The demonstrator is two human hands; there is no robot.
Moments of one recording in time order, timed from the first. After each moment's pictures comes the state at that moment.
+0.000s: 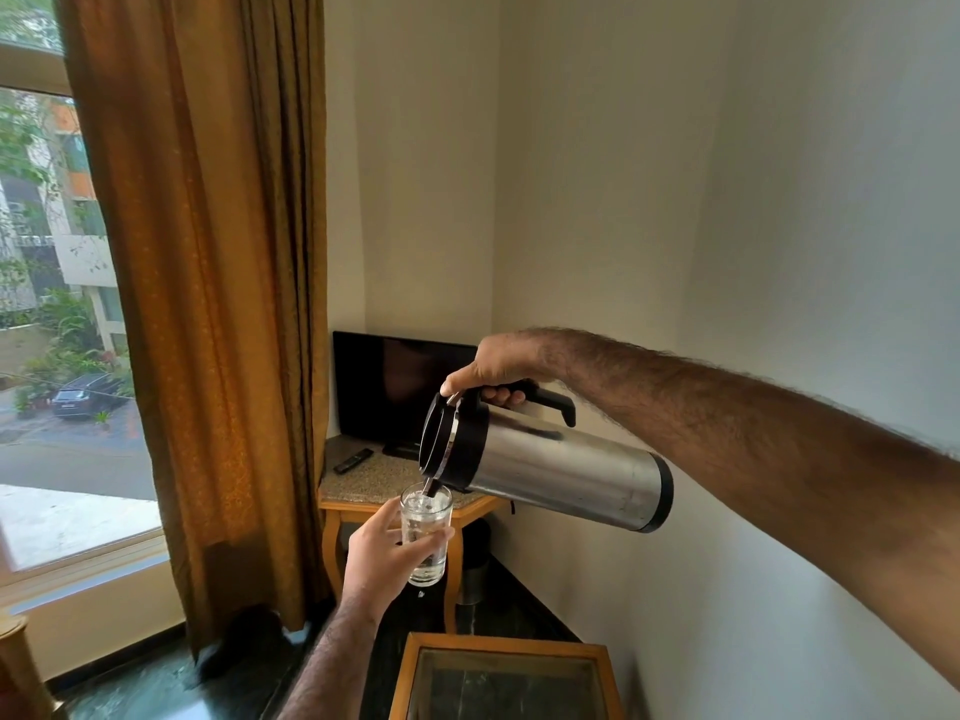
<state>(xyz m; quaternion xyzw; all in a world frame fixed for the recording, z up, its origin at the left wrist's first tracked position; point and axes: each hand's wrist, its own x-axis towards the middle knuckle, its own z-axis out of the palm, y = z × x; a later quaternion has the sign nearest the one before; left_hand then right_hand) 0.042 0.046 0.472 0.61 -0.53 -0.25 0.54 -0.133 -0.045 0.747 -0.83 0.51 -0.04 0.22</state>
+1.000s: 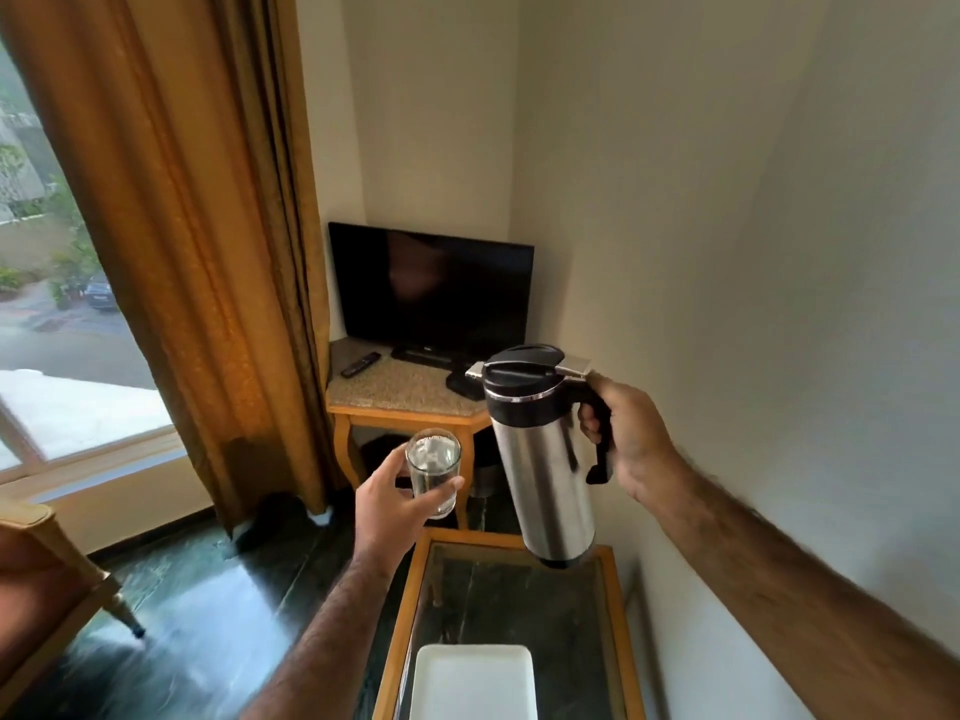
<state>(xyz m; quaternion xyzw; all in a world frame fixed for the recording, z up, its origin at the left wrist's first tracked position) 0.026 0.001 0.420 0.64 -0.50 -0.22 0.54 -0.230 -0.068 0.539 -0.48 0.46 -0.53 0.53</state>
